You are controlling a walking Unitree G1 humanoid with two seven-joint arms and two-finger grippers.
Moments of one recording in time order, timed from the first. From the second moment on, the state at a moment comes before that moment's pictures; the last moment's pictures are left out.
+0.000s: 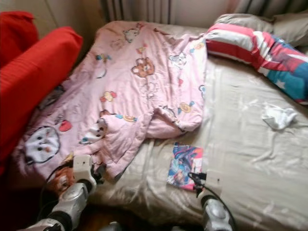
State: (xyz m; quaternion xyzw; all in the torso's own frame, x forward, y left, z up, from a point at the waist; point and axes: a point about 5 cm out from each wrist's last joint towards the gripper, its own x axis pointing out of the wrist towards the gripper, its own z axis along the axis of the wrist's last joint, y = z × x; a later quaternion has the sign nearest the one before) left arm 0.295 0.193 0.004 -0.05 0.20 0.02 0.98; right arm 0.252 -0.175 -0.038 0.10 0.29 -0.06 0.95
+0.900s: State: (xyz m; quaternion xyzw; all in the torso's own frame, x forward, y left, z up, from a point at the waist) left arm 0.303 0.187 0.053 -0.03 0.00 0.02 1.00; right arm 0.285 -0.165 0.022 0.04 0.04 0.01 1.00
